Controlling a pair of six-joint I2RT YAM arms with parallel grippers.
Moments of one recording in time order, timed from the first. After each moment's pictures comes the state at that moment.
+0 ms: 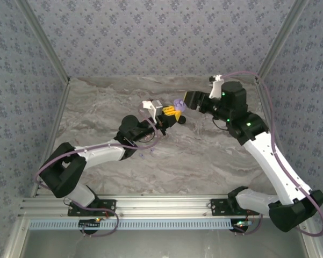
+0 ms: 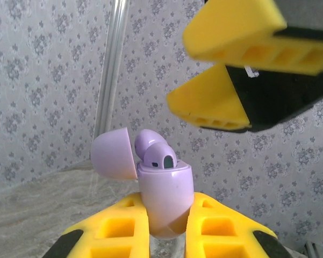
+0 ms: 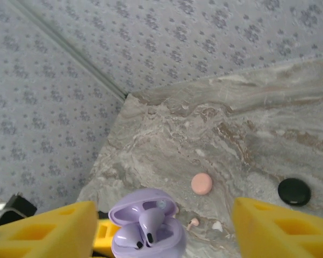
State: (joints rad) left arm -0.79 1.52 0.79 0.99 0.33 -0.29; right arm 0.43 1.13 1.30 -0.50 -0.25 0.52
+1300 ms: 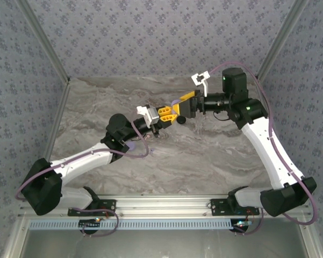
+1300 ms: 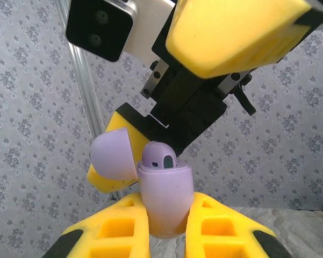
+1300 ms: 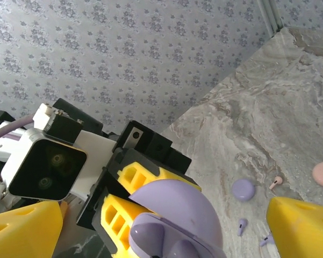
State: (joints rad) left arm -0.79 1.31 0.80 0.80 0.46 0.06; right arm 0.36 1.29 1.47 -0.60 -0.99 0.23
